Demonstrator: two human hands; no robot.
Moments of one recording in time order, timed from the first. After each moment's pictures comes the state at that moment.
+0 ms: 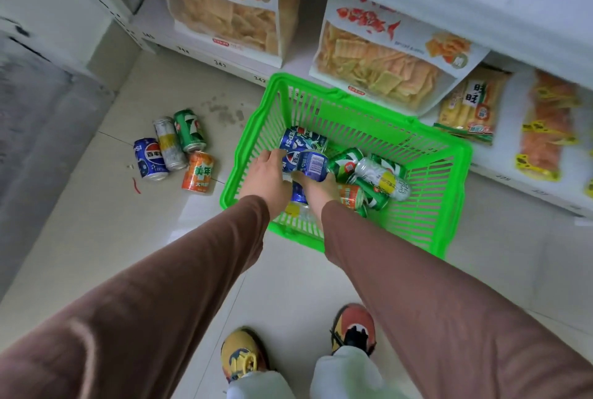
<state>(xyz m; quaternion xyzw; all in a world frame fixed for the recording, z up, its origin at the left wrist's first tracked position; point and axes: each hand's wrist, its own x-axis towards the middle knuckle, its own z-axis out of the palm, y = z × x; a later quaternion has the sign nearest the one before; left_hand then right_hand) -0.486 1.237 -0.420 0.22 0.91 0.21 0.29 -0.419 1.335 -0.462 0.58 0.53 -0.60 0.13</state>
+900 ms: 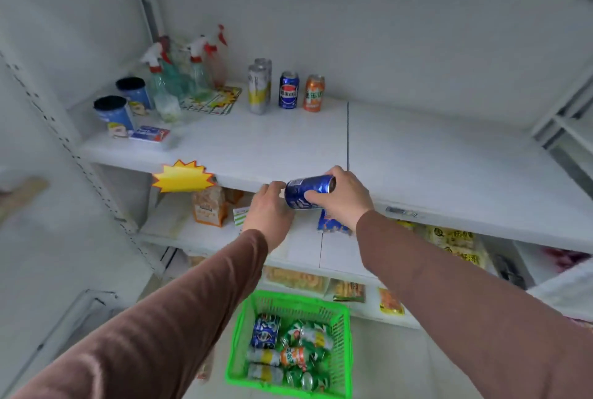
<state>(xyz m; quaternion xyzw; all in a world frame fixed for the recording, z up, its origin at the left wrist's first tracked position) -0.533 1.317 0.233 0.38 0.84 0.39 0.08 -0.430 1.452 0.282 0.38 0.87 -0.29 -0.10</state>
